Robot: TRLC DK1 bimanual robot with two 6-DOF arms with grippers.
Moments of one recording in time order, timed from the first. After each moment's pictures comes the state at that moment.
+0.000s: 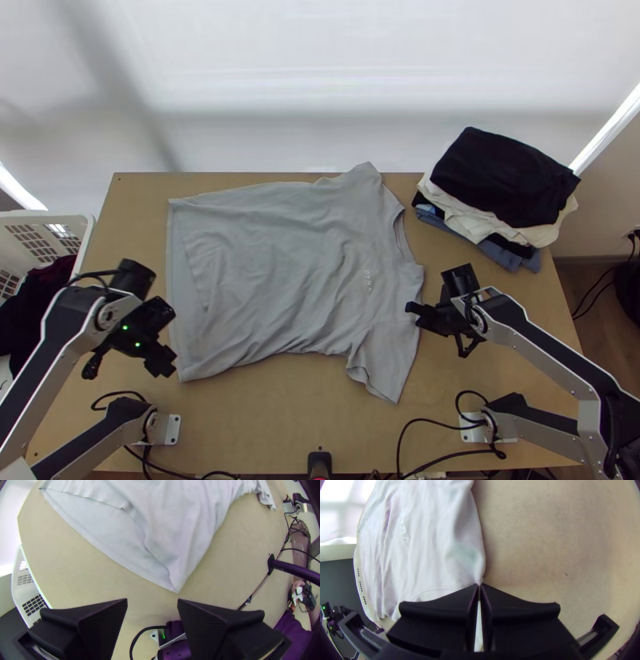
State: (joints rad) left arm -0.20 1.03 0.95 -1.43 -0.02 0.44; right arm 0.36 1.26 0.62 -0.56 -0.21 0.68
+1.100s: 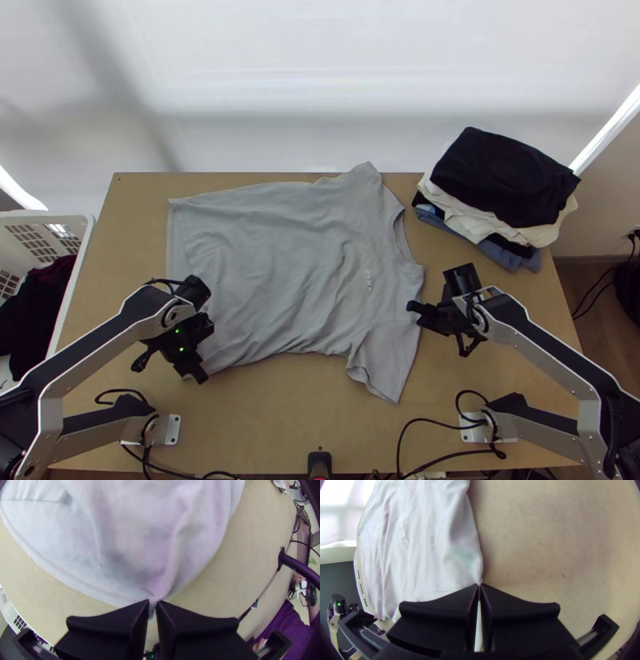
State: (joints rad) left arm -0.38 1.30 0.75 -1.16 0.03 0.33; right arm 0.34 1.26 0.62 -0.56 -0.21 0.68
